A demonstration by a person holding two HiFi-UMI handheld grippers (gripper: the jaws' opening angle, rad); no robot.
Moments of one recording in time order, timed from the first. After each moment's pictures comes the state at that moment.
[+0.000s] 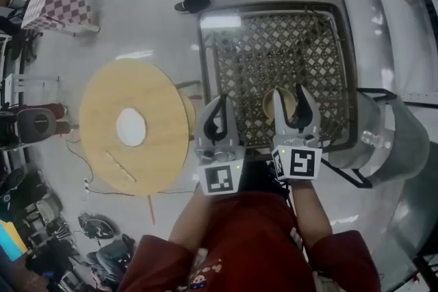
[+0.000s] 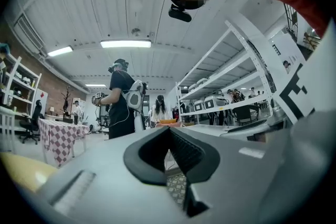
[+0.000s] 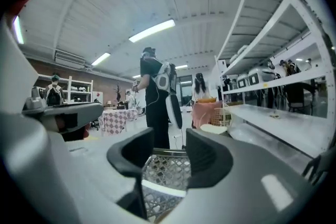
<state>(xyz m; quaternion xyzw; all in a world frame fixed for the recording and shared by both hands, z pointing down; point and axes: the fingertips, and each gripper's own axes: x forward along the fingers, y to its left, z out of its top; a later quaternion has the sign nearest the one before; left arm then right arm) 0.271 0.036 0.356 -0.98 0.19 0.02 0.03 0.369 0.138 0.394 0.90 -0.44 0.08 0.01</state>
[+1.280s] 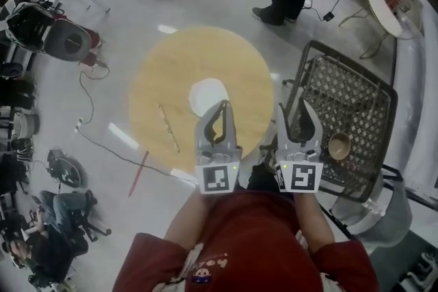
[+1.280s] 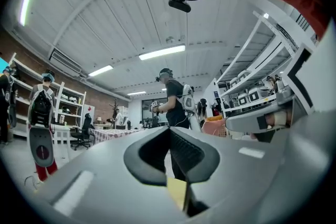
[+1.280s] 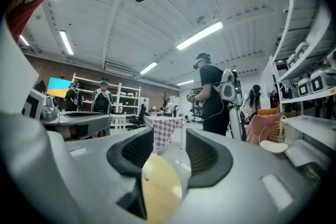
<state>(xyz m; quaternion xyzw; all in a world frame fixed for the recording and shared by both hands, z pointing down) 0.026 -0.128 0.325 -0.91 0.40 0.04 0.05 0.158 -0.061 0.333 0.77 -0.64 0.00 0.02</state>
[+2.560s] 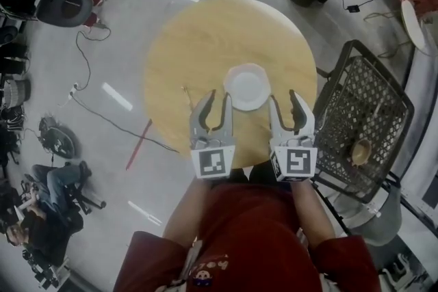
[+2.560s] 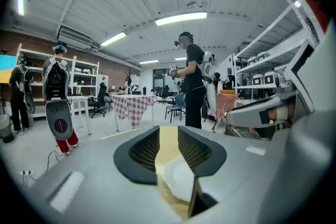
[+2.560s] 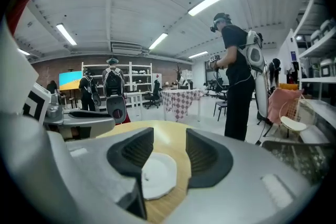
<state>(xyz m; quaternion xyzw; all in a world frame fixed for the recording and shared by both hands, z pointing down) -0.090 -0.233 0.441 -0.89 0.44 -0.10 -0.05 0.043 -0.176 0.444 0.70 -0.69 0.13 0.11</state>
